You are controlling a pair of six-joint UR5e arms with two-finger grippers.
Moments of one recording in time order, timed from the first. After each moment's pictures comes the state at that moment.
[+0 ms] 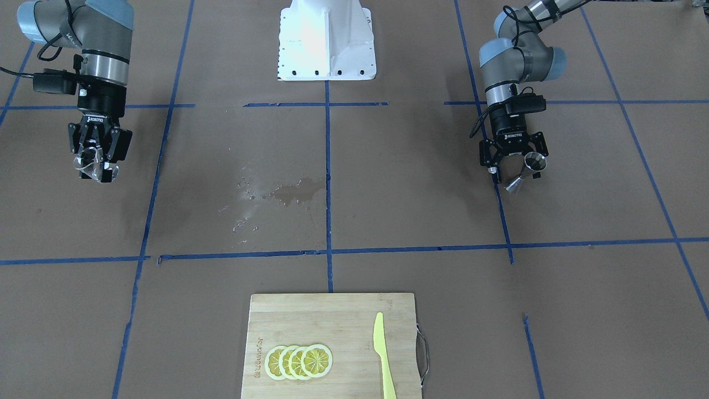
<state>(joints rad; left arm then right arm) -0.22 -1.56 -1.63 -2.38 -0.51 -1.44 0.35 -1.75 1.99 -1.00 0.74 1.81</state>
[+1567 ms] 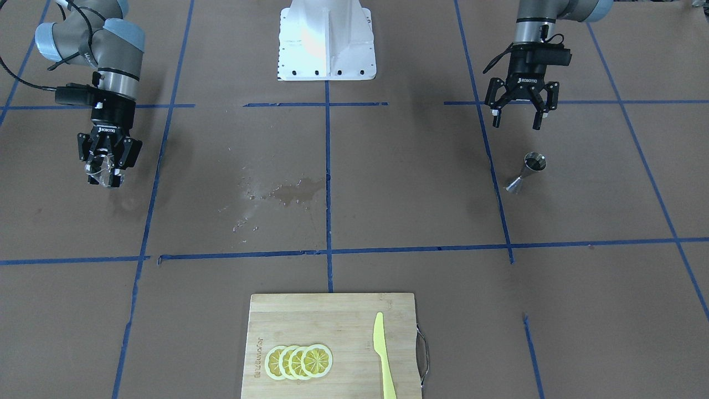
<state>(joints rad) -0.17 -1.23 -2.11 -2.39 -0.89 -1.29 0.20 -1.75 1.78 -0.92 0.55 1.80</state>
